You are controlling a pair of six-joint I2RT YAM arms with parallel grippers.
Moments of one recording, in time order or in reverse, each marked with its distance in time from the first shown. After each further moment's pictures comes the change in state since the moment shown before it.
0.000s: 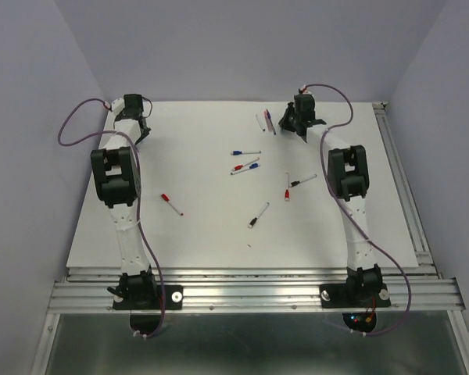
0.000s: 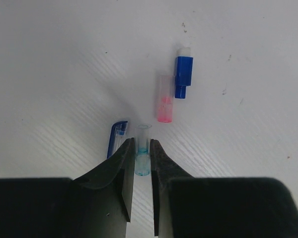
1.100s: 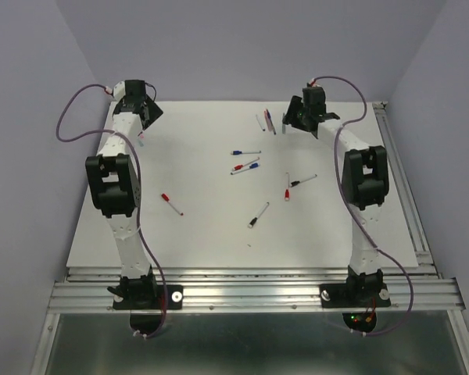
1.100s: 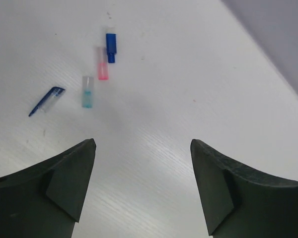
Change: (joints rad) left arm -0.056 -0.167 -0.025 -0.051 0.092 -0.063; right arm 0.000 -0.267 -0.220 -0.100 0.024 -0.017
